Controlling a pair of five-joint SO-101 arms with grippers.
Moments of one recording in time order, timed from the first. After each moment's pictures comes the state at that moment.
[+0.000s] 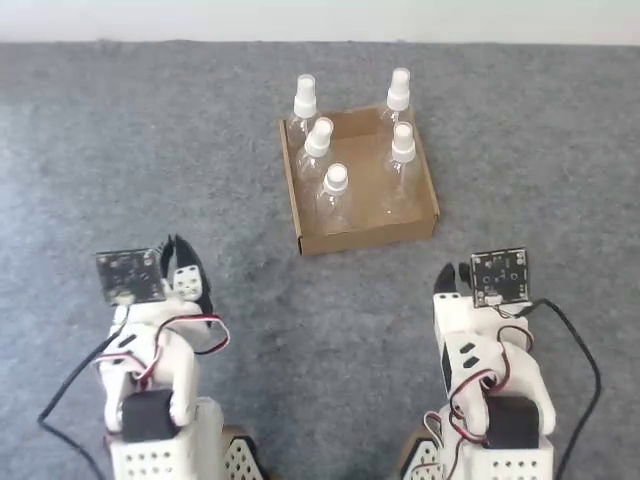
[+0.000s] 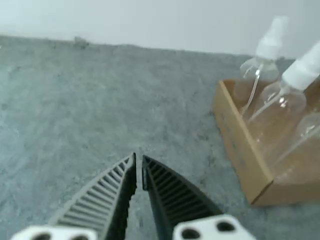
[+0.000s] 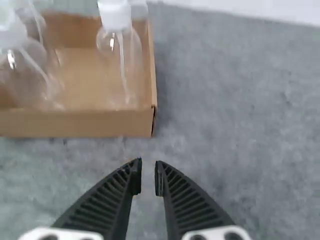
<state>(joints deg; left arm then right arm) -11.2 -103.6 87.5 54.5 7.4 -4.4 -103.6 81.8 63.9 6.2</state>
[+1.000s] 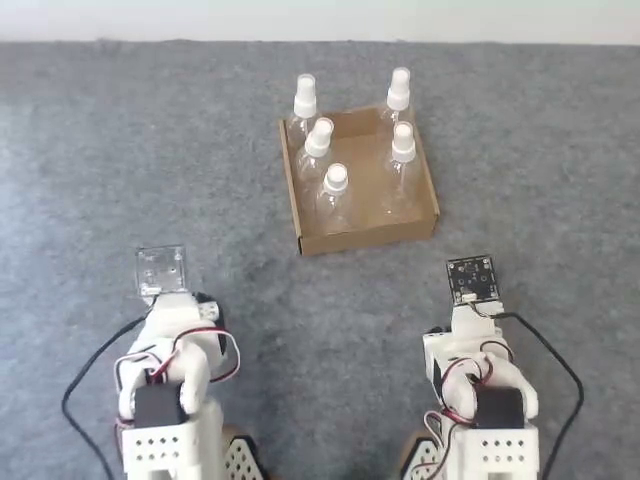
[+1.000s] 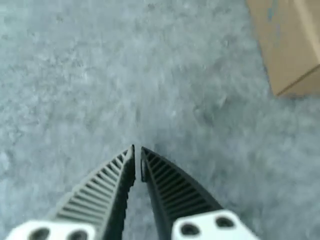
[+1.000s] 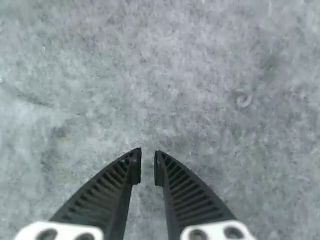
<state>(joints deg) -11.0 -103.6 97.3 69.0 7.1 -4.0 -103.5 95.2 74.6 6.2</state>
